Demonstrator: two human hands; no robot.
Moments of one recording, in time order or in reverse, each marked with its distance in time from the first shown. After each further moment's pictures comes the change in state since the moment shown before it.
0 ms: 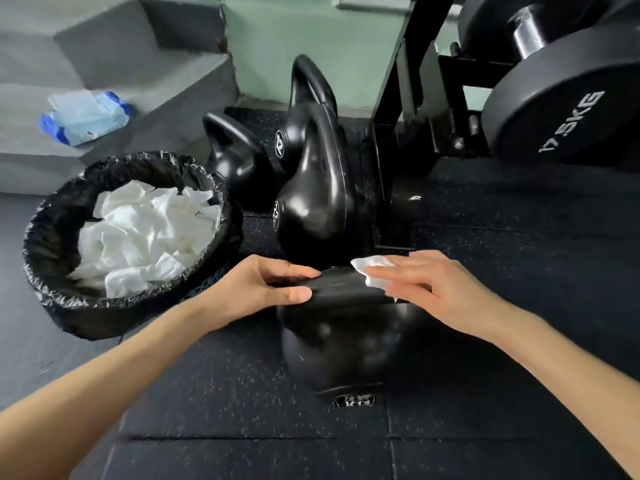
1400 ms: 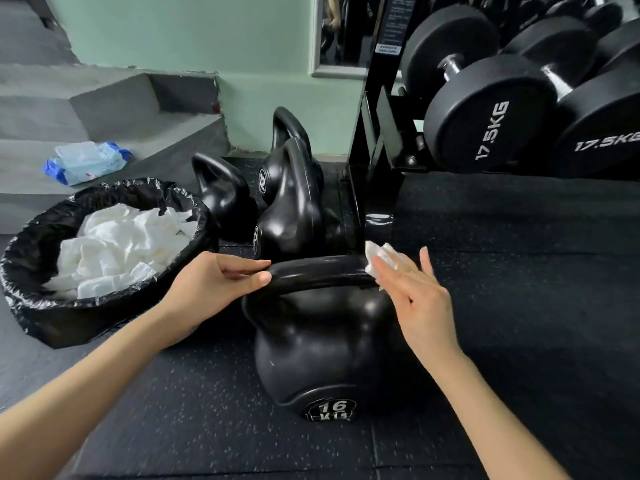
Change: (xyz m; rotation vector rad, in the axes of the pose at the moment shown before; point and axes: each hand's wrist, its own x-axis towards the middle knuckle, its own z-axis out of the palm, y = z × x) left_hand -0.030 0.005 0.028 0.283 0.393 0.037; right_hand -0.047 0.026 0.058 -0.095 0.689 -0.028
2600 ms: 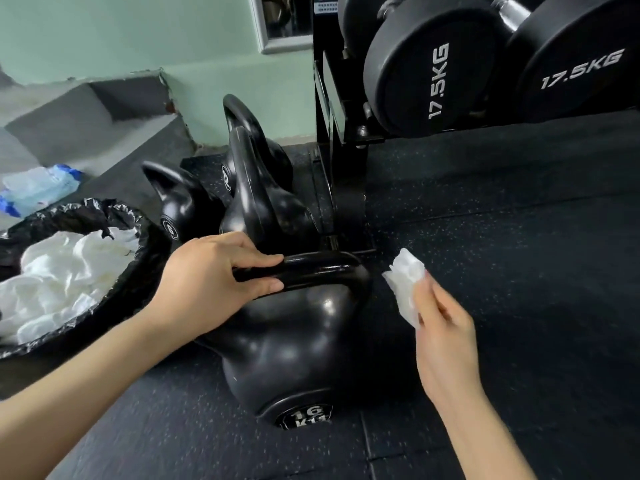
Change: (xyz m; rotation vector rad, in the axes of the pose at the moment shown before) left_hand 0.022 0.068 0.058 0.600 0.042 0.381; right_hand -0.049 0.021 -0.035 0.942 0.394 0.816
